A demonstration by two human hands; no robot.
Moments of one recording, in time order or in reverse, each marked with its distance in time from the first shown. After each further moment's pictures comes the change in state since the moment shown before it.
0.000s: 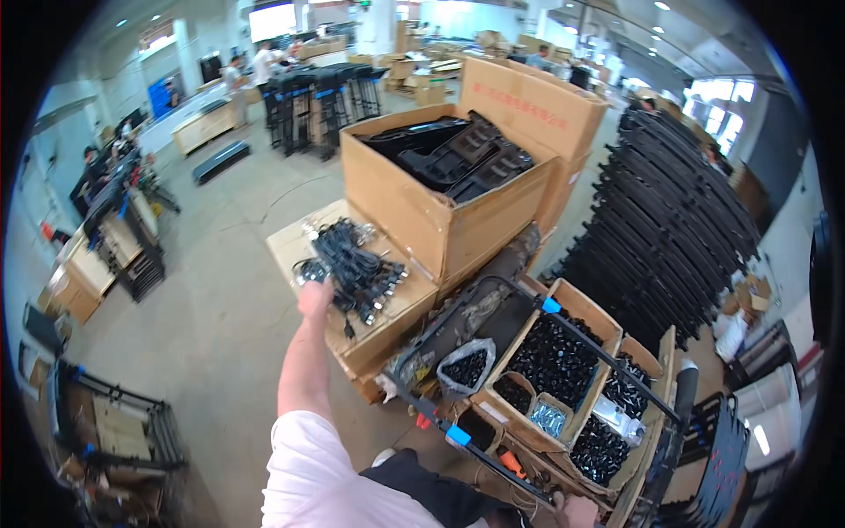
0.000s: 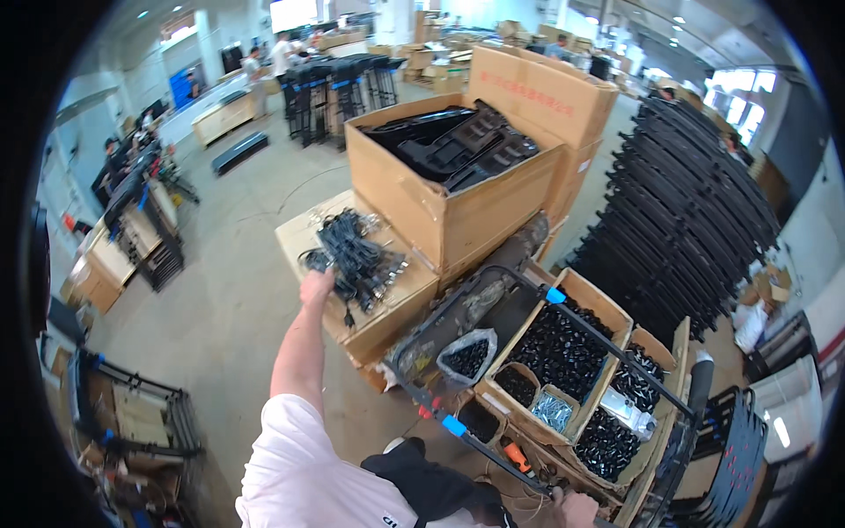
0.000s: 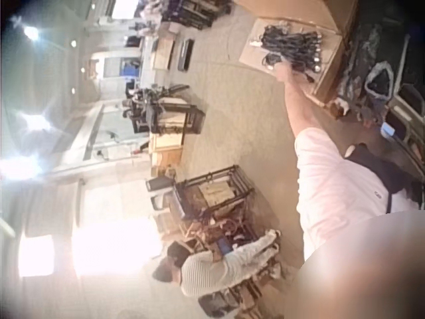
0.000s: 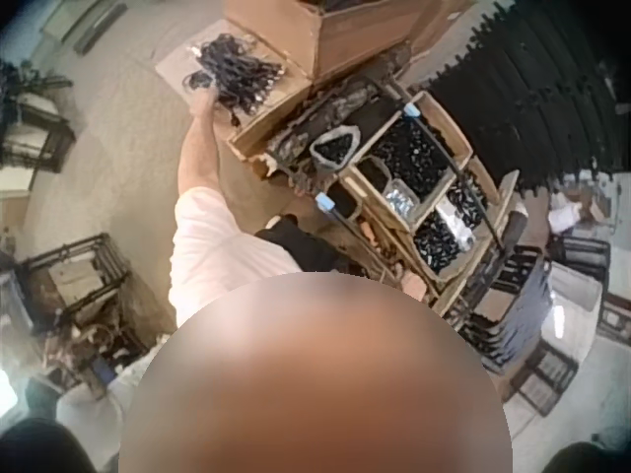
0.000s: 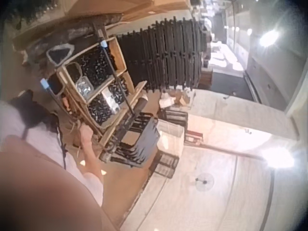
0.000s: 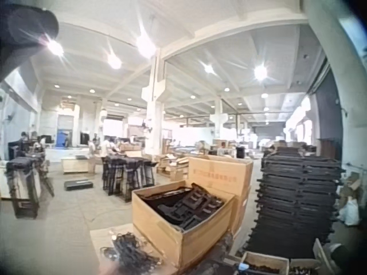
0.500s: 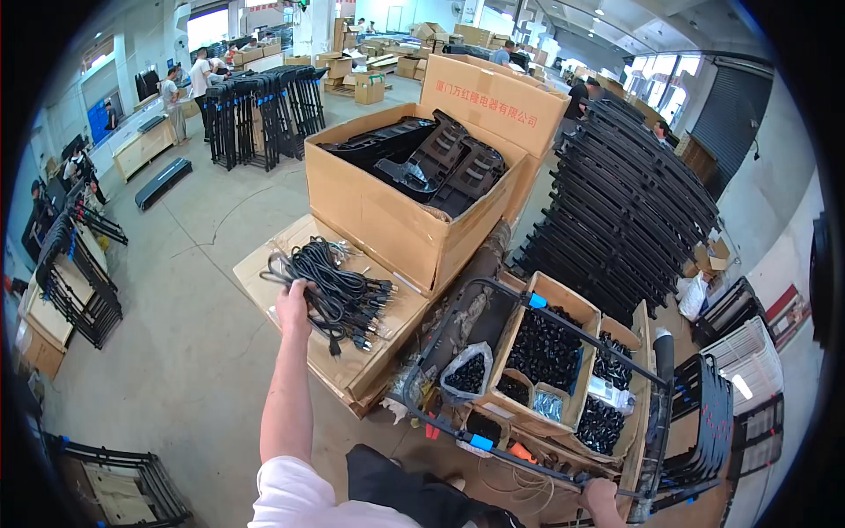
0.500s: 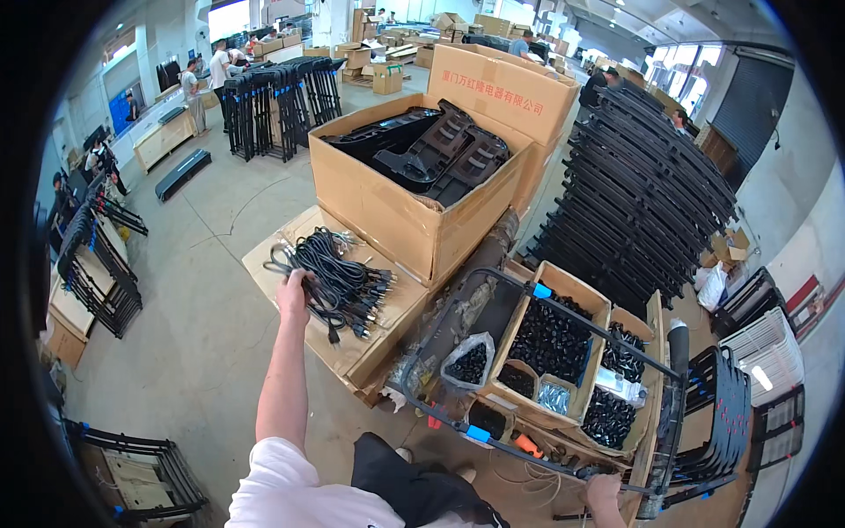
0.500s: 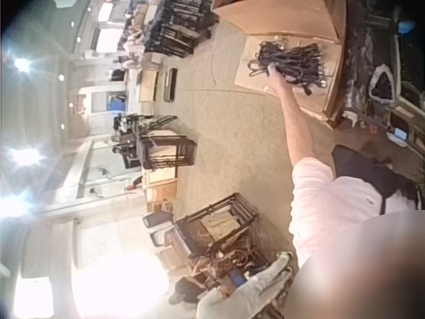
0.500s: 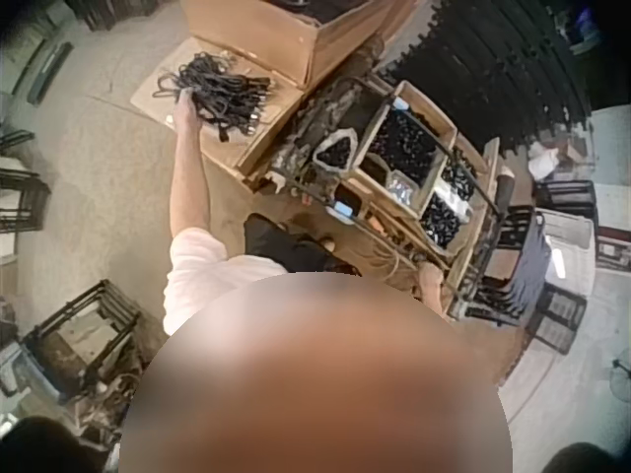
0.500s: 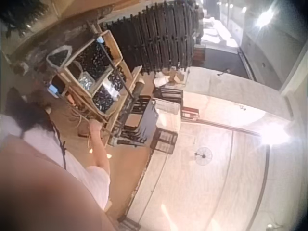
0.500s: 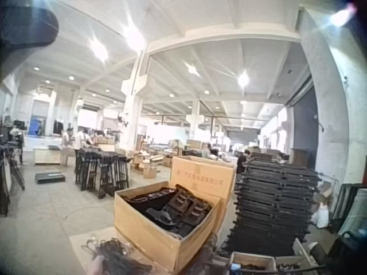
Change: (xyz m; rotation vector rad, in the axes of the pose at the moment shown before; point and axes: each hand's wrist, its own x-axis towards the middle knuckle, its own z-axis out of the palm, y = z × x) left_hand 0.033 0.026 -0.036 -1.225 -0.278 0.117; right_hand -0.001 -0.027 0.013 -0.346 -0.253 0.323
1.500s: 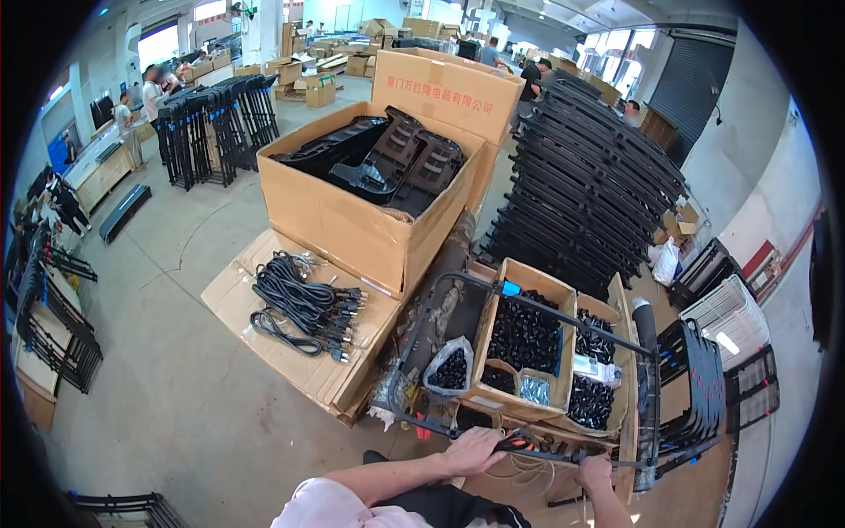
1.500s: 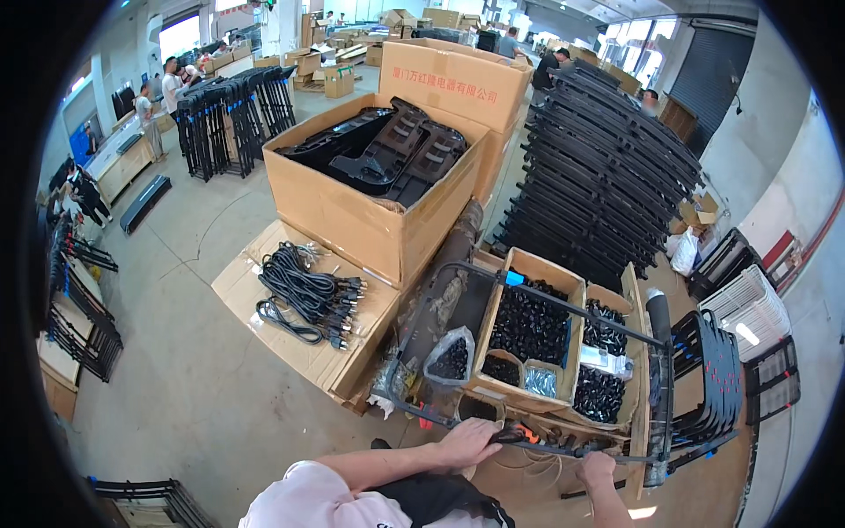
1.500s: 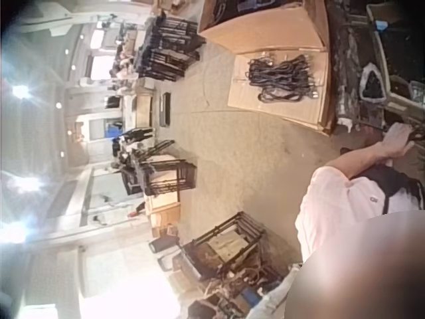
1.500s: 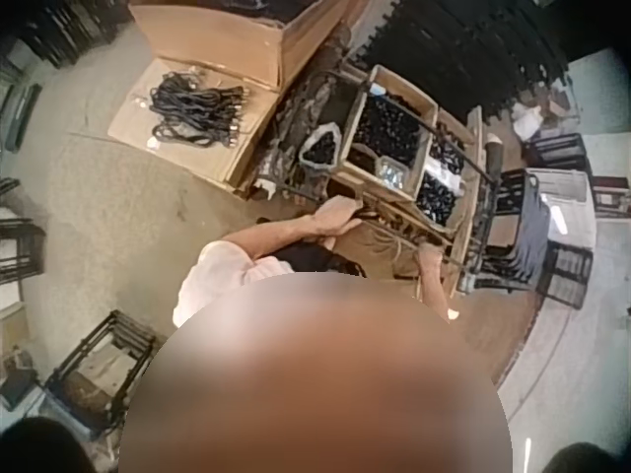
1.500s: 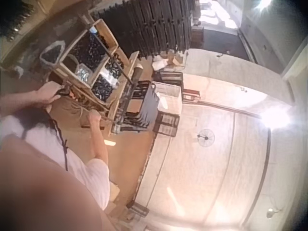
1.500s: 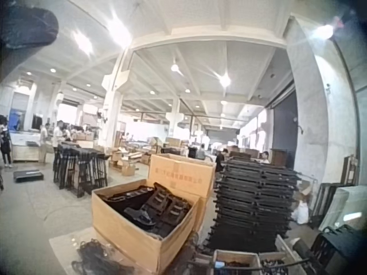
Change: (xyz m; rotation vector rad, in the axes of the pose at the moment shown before) left_hand -0.373 -0.181 0.068 0.590 -1.527 0.722; right_hand -0.006 -0.024 -0.016 0.134 -0.162 0.165
